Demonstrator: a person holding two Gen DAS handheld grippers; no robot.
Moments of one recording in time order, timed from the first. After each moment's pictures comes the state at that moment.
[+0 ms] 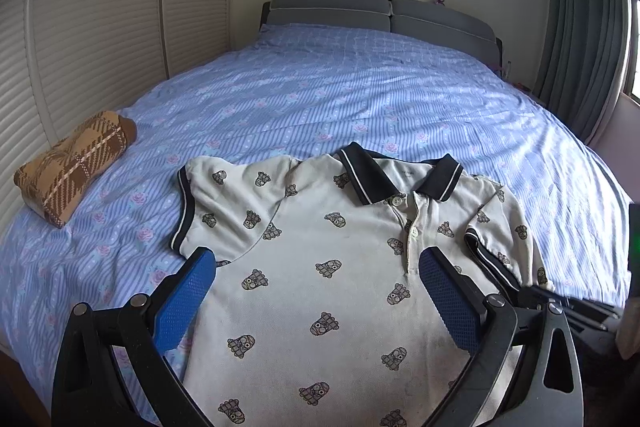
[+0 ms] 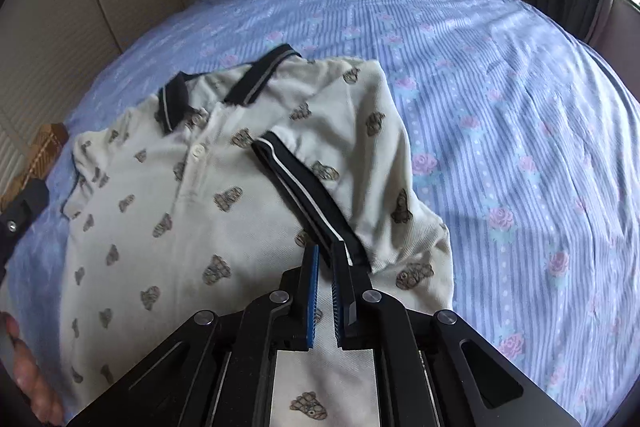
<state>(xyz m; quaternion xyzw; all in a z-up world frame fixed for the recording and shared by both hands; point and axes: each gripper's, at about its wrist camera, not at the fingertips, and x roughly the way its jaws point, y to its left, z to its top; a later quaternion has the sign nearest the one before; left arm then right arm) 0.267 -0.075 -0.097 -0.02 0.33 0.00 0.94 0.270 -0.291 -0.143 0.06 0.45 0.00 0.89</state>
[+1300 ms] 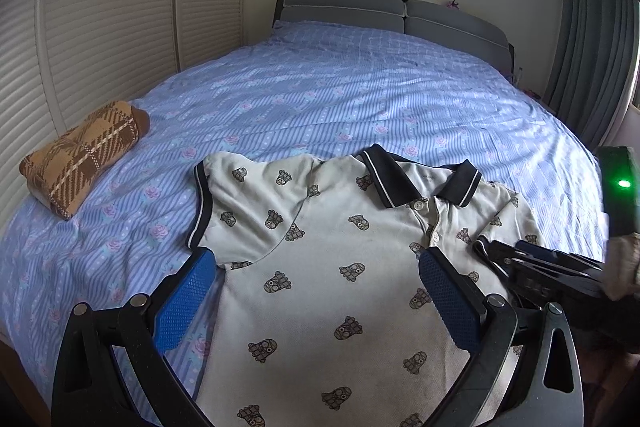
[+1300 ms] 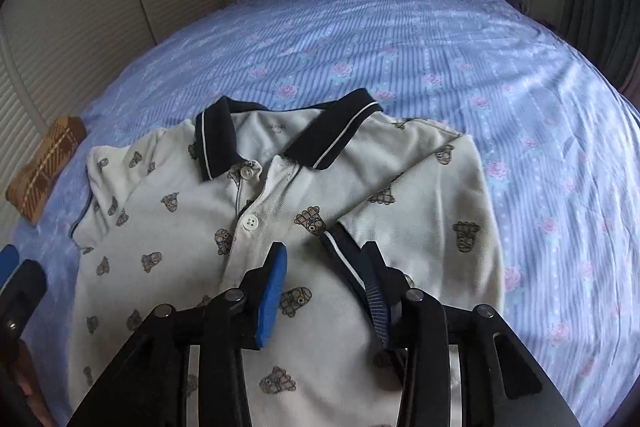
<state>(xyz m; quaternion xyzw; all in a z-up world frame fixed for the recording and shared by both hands) 0.271 -0.056 -0.100 -0.03 0.34 0.02 0.94 0.323 -0.261 -0.137 0.05 0.43 0.04 0.90</state>
